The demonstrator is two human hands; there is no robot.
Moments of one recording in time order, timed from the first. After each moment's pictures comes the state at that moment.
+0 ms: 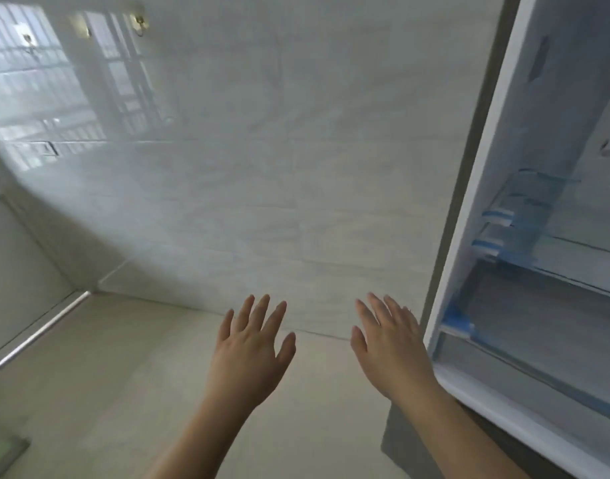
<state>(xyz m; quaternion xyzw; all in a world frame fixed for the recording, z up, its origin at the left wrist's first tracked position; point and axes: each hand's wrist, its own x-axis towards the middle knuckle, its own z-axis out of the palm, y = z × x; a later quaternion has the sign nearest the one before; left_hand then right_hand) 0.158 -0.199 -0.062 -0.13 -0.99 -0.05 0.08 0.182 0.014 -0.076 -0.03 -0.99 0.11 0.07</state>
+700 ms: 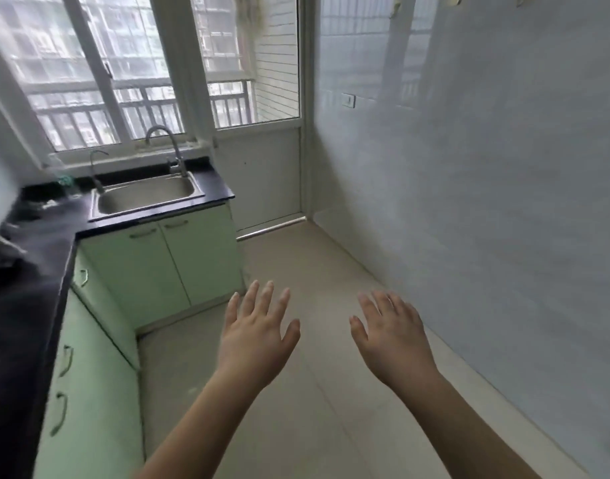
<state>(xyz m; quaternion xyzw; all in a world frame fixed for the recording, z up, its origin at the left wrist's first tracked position) 0.339 -0.546 -0.061 0.25 -0.96 -0.03 0.07 0.218 -0.378 -0.065 0.33 -0.94 0.09 0.02</state>
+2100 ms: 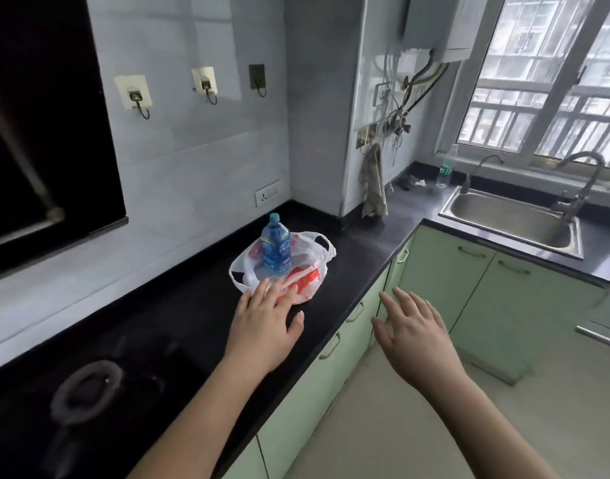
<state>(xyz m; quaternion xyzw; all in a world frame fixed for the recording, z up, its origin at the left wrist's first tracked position) 0.652 -0.766 -0.080 0.72 -0.69 0.03 0.09 0.415 -0.790 -0.061 0.79 -0.61 0.09 -0.04</state>
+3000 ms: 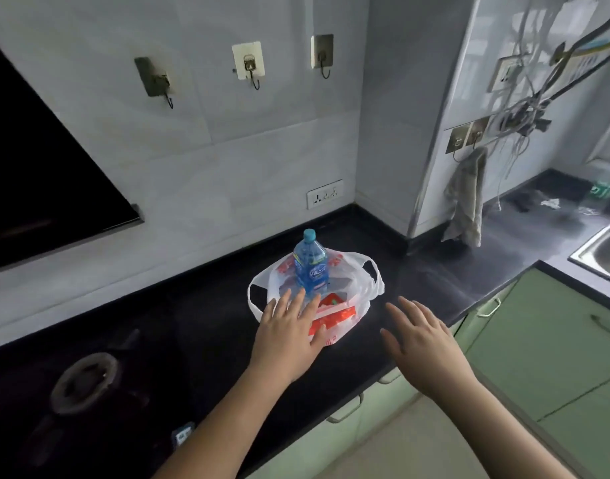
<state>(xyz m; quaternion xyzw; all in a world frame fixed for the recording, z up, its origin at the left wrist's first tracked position) 0.629 -0.944 -0.112 0.81 -0.58 -0.01 0.01 0.427 -1.048 -0.108 0.90 -0.43 0.06 -0.08</state>
